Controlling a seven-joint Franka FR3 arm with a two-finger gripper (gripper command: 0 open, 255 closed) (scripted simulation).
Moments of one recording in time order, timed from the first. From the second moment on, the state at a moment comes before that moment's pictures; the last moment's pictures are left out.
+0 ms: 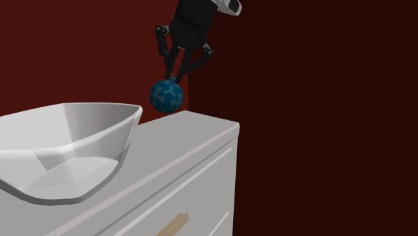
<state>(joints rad) 0.24 0.14 0.18 -1.53 0.37 1.83 0.29</state>
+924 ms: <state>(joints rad) 0.24 0.20 0.18 -1.26 0.34 1.64 0.36</state>
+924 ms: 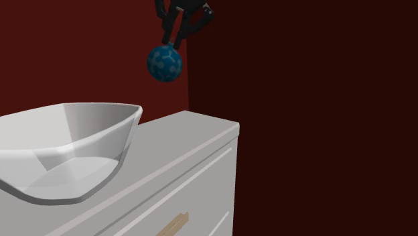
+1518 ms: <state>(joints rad) 0.28 0.13 0.20 -1.28 0.34 1.62 0.44</state>
